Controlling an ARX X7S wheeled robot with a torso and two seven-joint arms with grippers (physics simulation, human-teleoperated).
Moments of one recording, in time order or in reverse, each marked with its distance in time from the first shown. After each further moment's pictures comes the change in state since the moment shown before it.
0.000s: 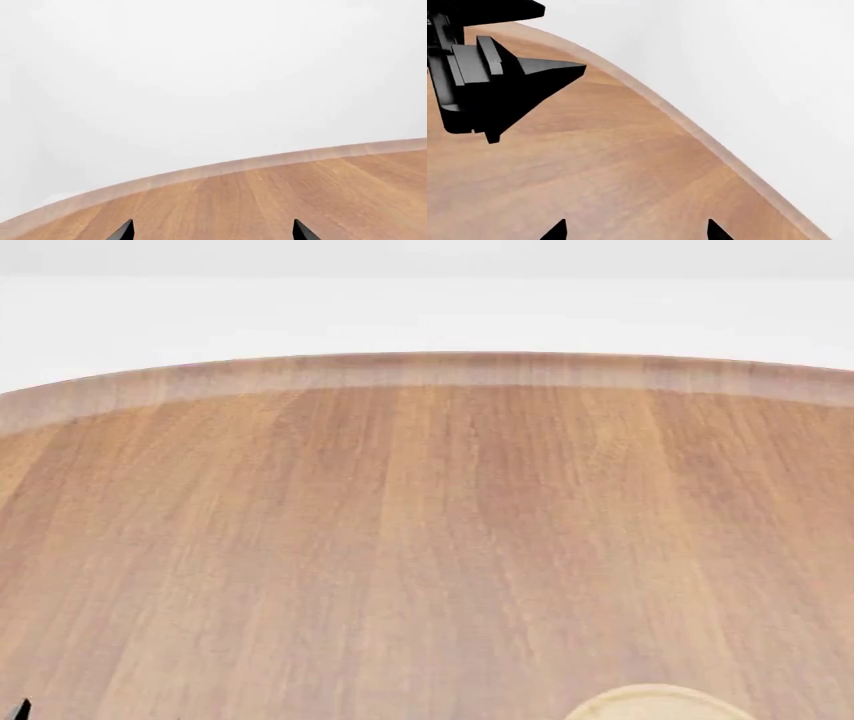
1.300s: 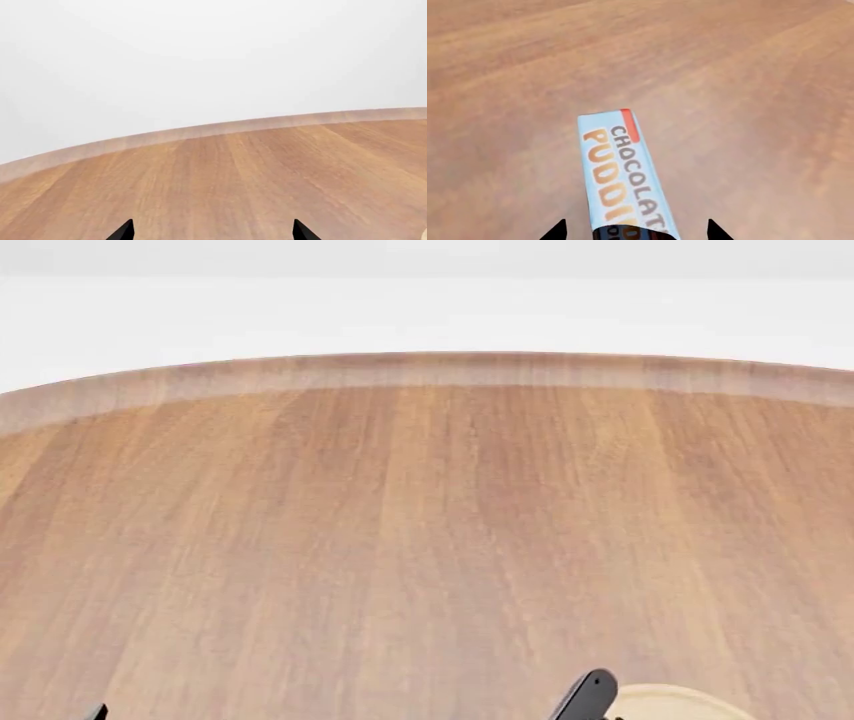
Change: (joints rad) left arm -0.110 0.083 0.020 -0.214 -0.093 -0.014 0.100; right arm 0.610 -0.289 -0.058 1.529 0.182 -0.450 -0.663
